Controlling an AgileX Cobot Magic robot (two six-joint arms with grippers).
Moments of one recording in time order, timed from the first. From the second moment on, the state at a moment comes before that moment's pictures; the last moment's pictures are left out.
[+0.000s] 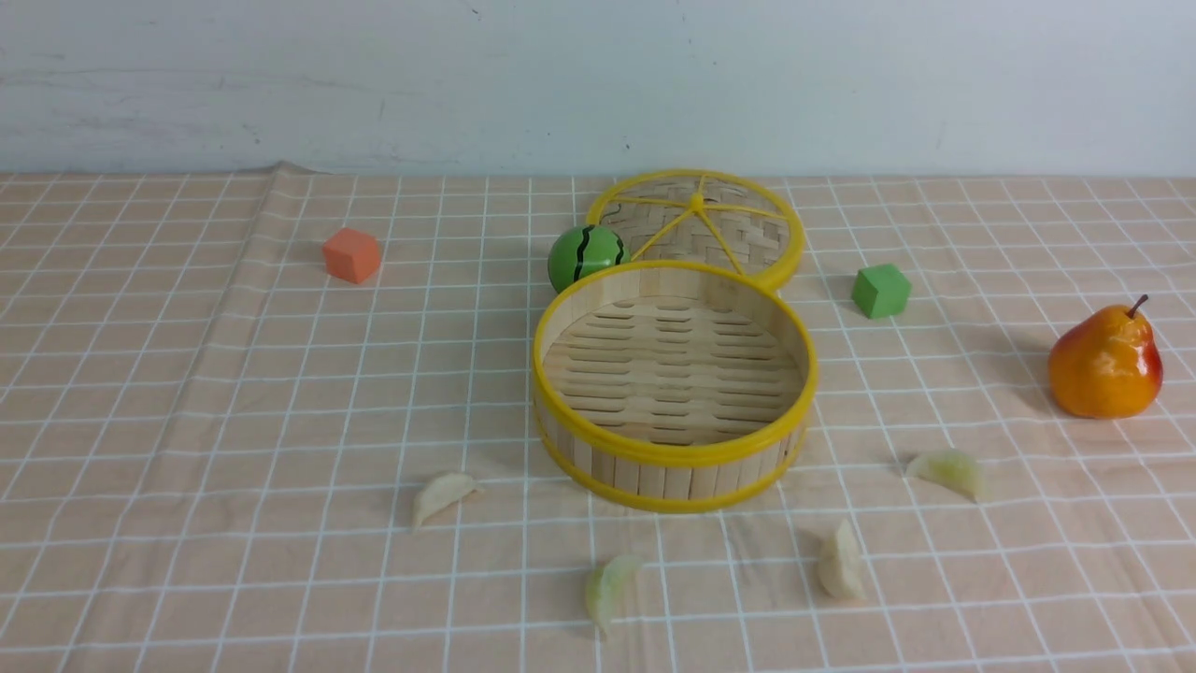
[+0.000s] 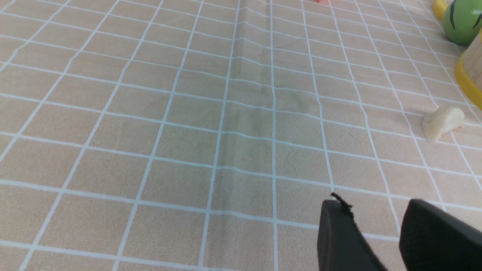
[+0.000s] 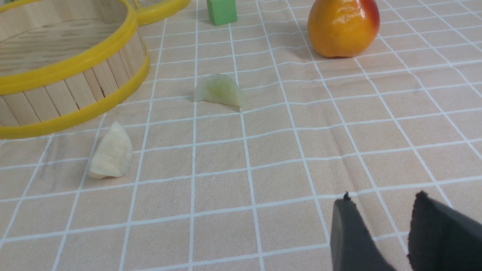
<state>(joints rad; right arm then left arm) -0.01 -0.01 0.02 -0.01 0.39 0.16 0.03 -0.01 0.03 -0.03 0.38 -0.21</state>
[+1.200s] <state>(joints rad) -0.01 -0.01 0.02 -0.01 0.39 0.16 0.03 -0.01 0.03 -0.01 0.38 -0.21</state>
